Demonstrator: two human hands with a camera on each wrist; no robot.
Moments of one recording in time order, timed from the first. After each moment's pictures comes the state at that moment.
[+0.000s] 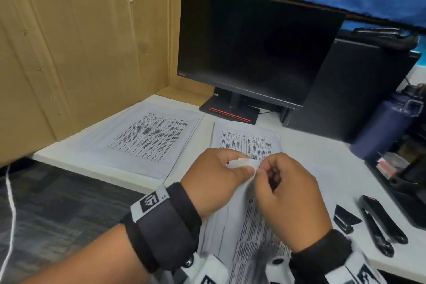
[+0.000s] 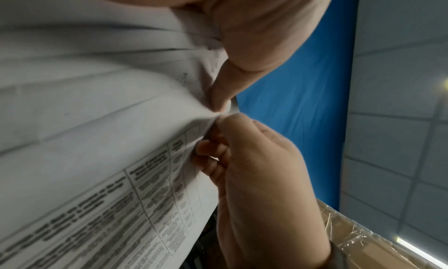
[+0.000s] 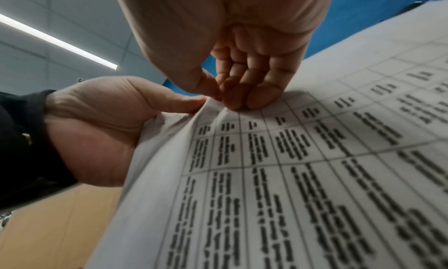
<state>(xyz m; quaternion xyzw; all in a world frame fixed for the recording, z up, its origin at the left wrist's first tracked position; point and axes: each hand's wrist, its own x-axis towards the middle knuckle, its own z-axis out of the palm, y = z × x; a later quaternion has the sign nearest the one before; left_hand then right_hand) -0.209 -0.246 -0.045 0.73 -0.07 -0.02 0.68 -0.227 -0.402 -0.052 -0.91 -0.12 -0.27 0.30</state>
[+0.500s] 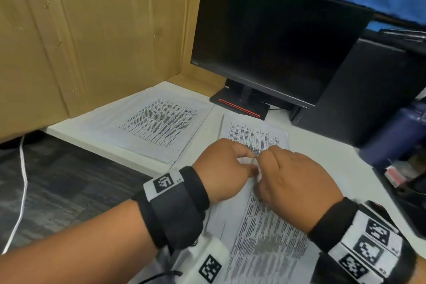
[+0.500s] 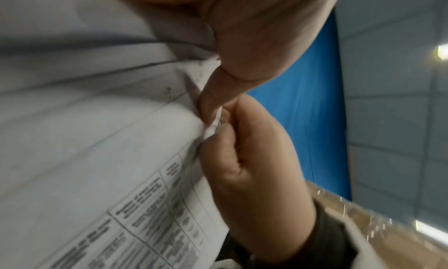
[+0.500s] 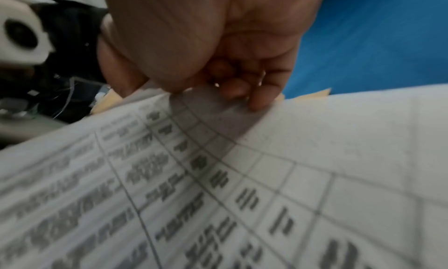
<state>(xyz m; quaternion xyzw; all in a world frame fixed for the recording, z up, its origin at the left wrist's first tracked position) -0.204 -0.243 -0.047 0.84 -0.07 -0.02 0.54 -0.211 -0.409 -0.030 -0.91 -0.32 -0.25 -0.08</state>
